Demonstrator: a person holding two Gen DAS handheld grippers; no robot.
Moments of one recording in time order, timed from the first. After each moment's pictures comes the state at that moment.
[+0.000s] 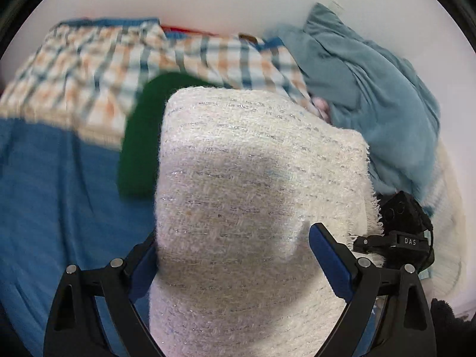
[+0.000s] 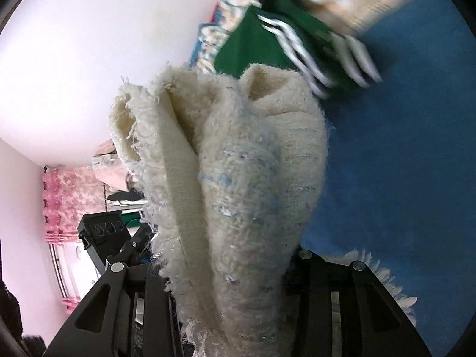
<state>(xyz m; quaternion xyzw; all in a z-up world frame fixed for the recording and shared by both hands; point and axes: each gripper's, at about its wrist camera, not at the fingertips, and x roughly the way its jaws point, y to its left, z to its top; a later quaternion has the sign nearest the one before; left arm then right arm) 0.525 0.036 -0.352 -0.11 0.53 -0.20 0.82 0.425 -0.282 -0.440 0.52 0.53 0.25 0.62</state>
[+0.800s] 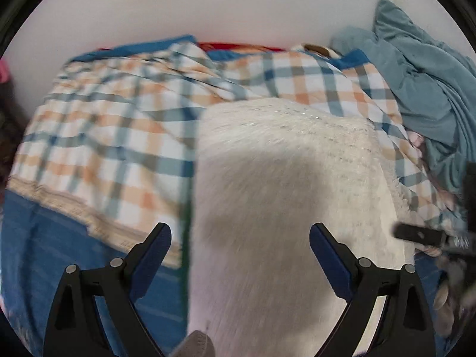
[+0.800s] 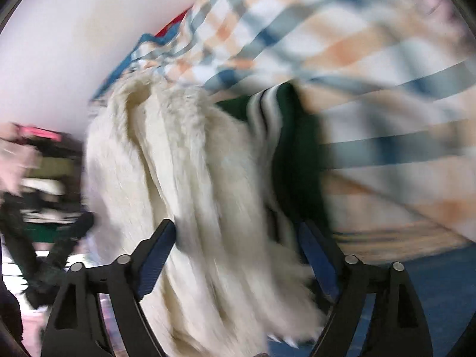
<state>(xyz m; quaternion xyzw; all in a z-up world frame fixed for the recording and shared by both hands) 0.698 0.046 -0.415 -0.01 0.52 -0.05 0.85 0.640 -0.256 -0.448 0.21 0.61 0.02 0.76</state>
